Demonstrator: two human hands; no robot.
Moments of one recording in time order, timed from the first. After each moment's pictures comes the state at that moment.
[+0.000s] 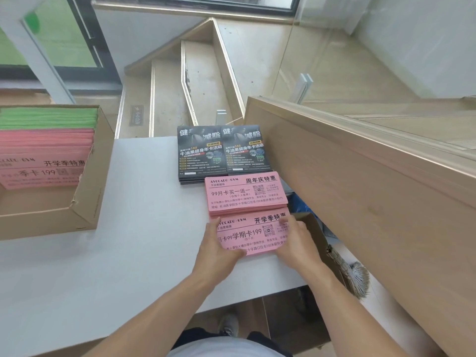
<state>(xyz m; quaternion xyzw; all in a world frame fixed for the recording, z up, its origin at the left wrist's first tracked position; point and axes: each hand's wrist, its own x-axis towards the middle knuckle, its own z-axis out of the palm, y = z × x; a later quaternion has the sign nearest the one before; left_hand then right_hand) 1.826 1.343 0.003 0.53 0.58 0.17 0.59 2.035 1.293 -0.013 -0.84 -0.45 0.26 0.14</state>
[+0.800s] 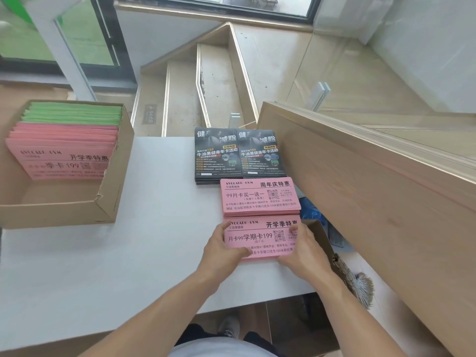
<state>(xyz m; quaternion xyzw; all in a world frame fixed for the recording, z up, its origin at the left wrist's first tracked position) 1.806 1.351 0.005 0.46 0.57 0.20 0.66 2.021 1.289 -0.002 -0.84 -0.47 0.26 0.09</state>
